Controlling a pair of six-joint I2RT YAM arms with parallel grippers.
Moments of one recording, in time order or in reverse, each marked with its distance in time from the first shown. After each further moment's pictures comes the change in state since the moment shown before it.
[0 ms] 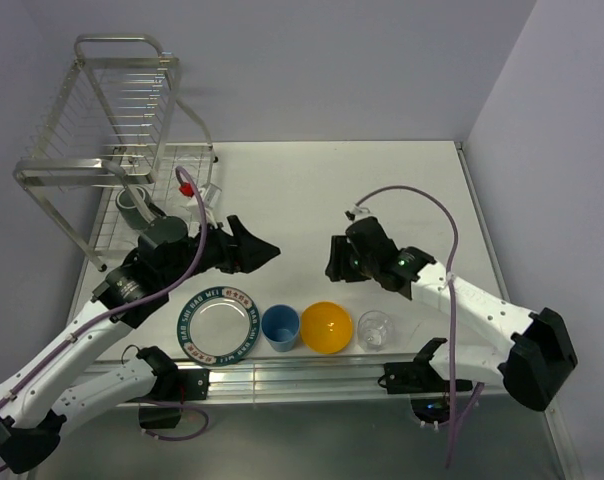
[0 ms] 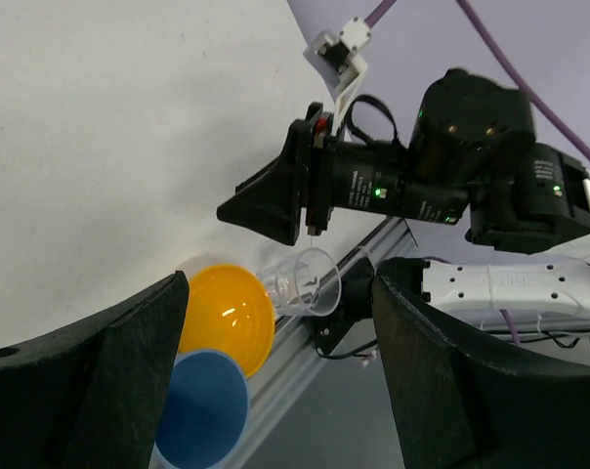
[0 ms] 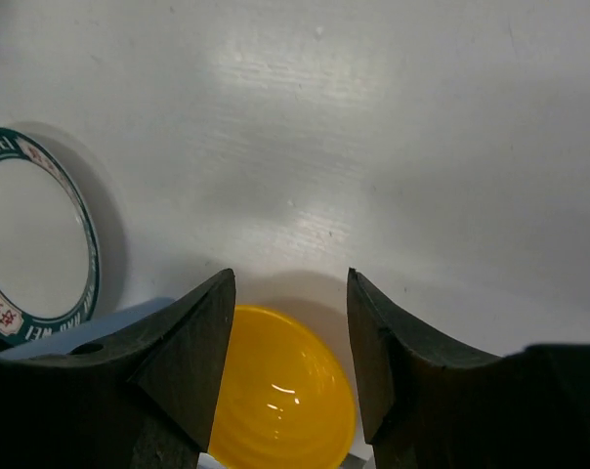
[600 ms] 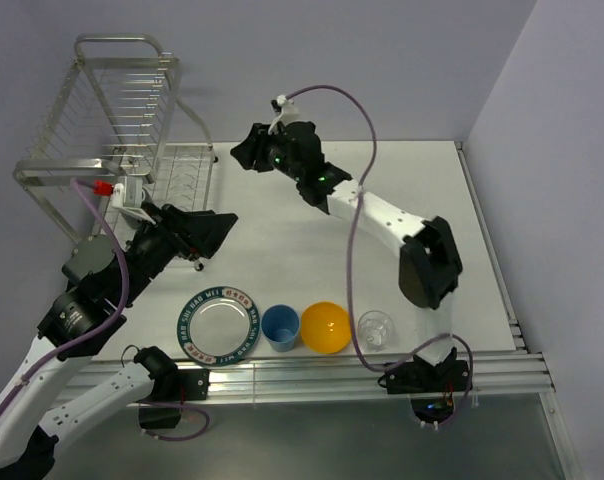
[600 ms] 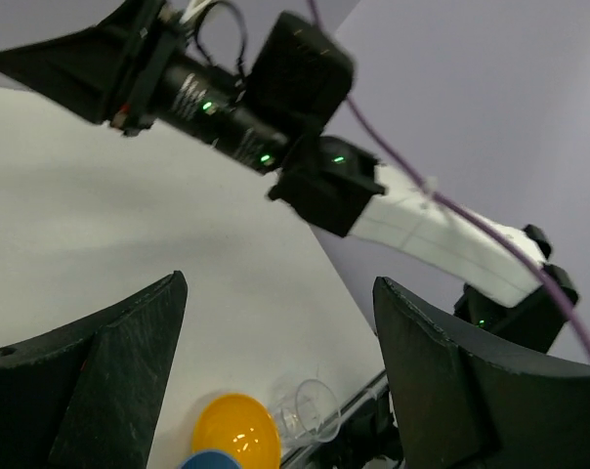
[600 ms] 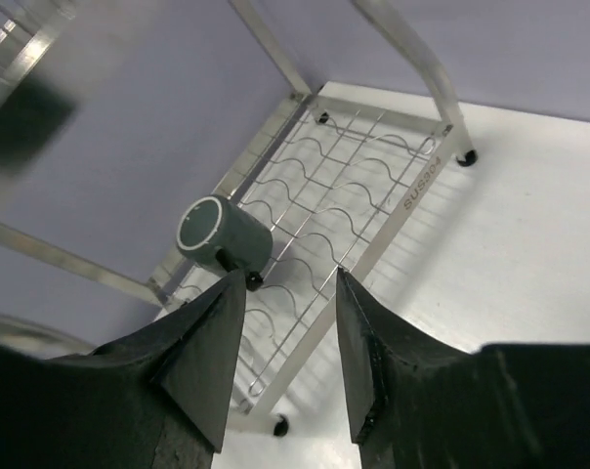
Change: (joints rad) left arm 0.013 -0.189 0.109 0.029 -0.279 0.075; right arm -0.011 0.861 0.901 0.687 -0.224 -0.041
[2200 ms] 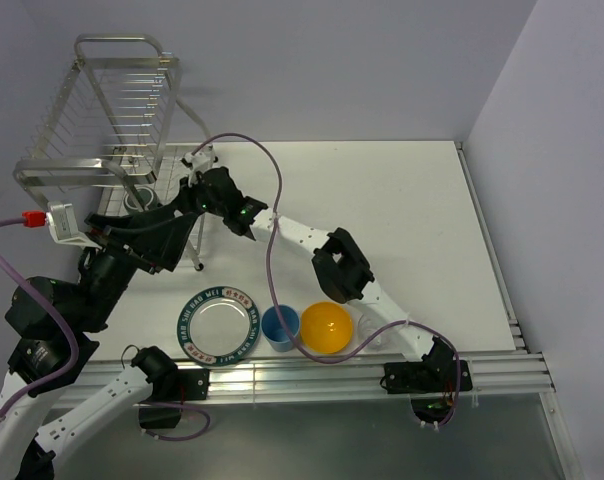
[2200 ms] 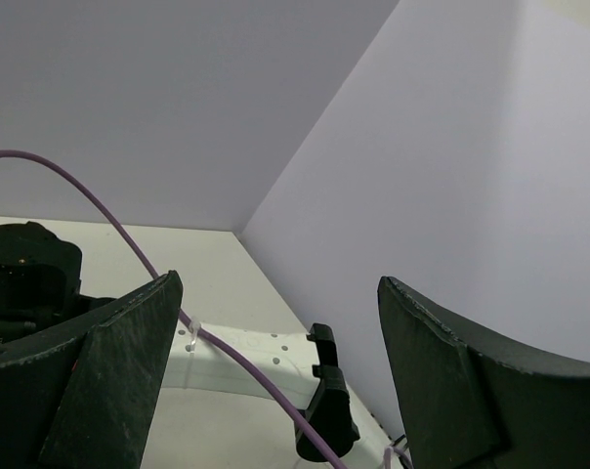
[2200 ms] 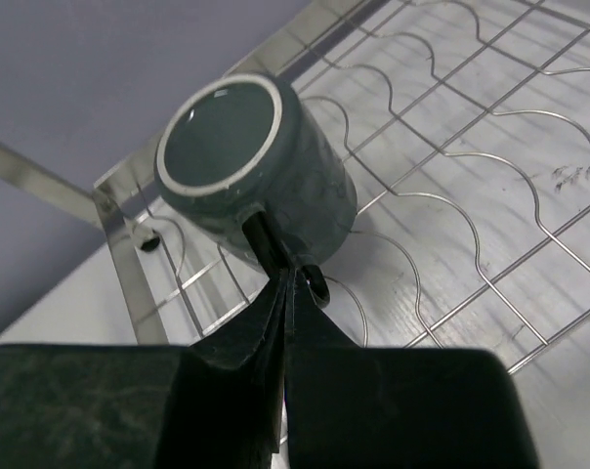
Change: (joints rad) left arm 0.000 -0.168 -0.003 0.099 -0.065 0.079; right arm 0.228 0.624 0.660 -0.150 -0.018 -0.183
